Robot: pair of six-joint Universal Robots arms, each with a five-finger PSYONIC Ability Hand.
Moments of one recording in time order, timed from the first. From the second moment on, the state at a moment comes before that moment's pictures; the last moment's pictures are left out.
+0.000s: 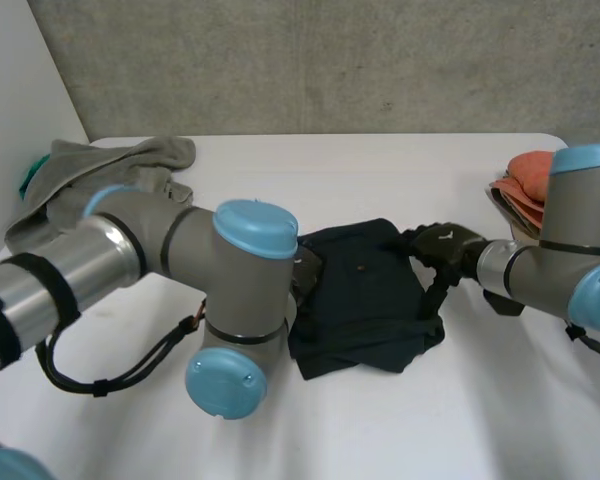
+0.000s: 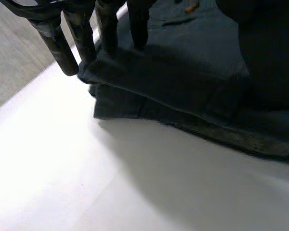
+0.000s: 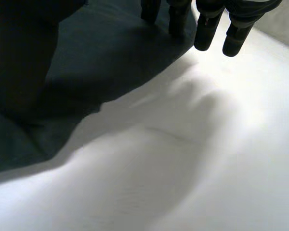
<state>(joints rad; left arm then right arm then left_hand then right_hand) 3.92 -2.45 -0.92 2.93 -1.80 3.43 1.80 -0.78 1.07 0.32 1.16 2.65 0.20 0.21 0.21 0.20 0.05 0.16 0.16 0.21 0.21 0.04</state>
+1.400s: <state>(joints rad) 4.05 -1.81 -1.25 3.14 -1.11 3.27 2.00 -1.02 1.45 -0.67 1.42 2.73 0.20 0.21 0.21 0.20 0.04 1.00 1.12 1.11 1.20 0.88</state>
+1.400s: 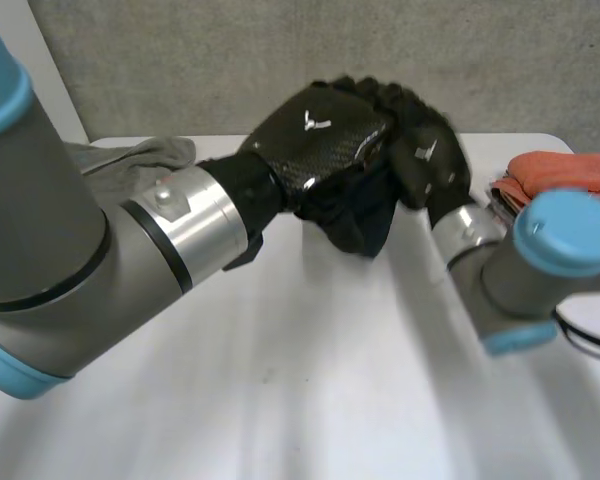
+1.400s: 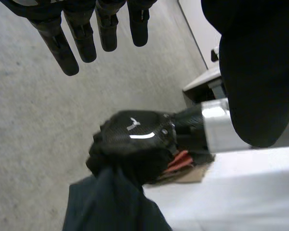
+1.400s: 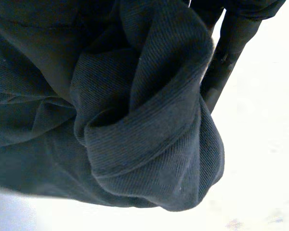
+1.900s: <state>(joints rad) 4.05 -1.79 -1.24 3.22 -1.11 3.17 1.31 -0.72 0.78 -0.32 1.12 2.96 0.20 0.21 0.21 0.20 0.04 1.00 1.12 1.11 1.20 0.89</state>
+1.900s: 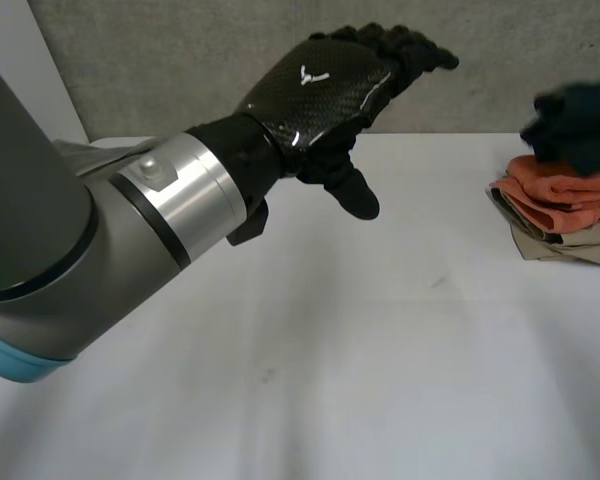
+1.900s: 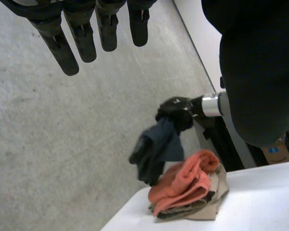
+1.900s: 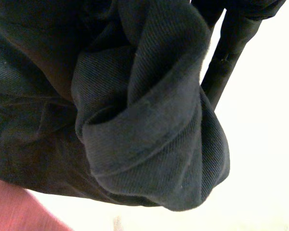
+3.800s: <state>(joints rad) 4.73 -2.70 -0.84 3.65 -1.32 3.68 1.77 -1.15 1.73 -0.26 1.21 2.48 1.10 1.18 1.16 1.18 0.98 0.24 0.21 0.21 0.21 0.36</state>
